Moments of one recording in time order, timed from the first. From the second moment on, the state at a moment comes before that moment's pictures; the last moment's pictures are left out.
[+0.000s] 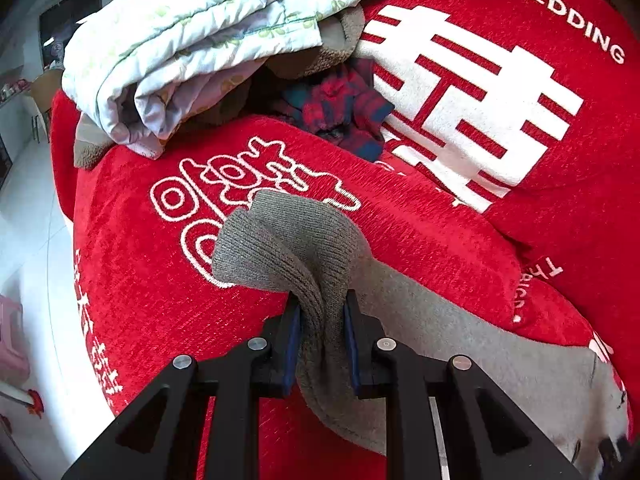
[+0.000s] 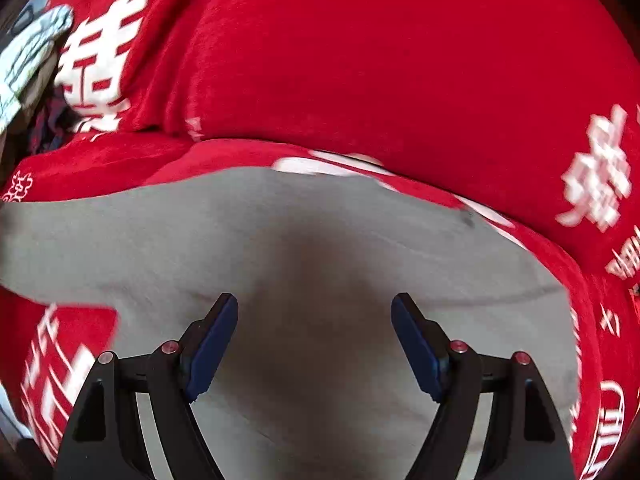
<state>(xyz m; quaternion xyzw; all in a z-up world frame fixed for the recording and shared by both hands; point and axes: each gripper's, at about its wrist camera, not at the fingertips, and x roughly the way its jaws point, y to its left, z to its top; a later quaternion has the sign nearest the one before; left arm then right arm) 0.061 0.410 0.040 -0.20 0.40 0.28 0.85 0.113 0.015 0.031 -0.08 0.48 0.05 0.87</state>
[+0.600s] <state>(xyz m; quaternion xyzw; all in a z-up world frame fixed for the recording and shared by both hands) 0.051 0.384 0.072 -0.16 0.38 0.25 0.88 0.105 0.138 0.017 -0.16 0.49 0.14 0.84</state>
